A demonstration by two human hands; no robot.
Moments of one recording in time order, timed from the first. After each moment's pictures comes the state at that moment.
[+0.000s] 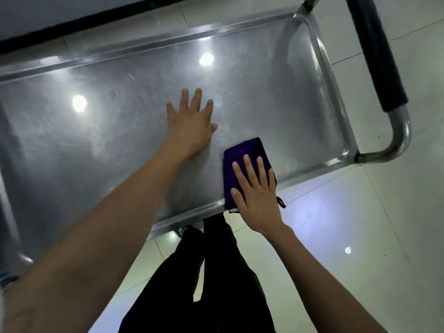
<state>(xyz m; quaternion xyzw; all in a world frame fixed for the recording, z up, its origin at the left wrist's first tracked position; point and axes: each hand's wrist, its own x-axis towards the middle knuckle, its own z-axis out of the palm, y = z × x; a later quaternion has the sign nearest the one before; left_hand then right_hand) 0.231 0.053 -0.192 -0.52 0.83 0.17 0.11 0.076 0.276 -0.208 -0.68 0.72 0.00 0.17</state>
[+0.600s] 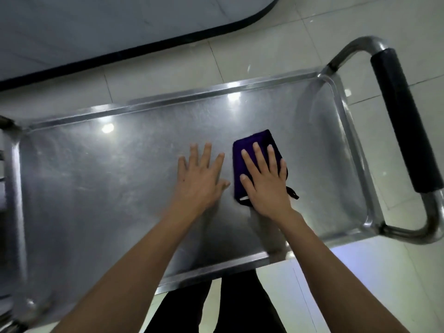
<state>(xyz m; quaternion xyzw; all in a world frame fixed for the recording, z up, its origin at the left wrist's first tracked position) 0.231 0.047 -0.202 -0.56 0.81 0.16 0.12 0.031 0.094 -0.216 -0.70 0.69 -0.01 0.18</state>
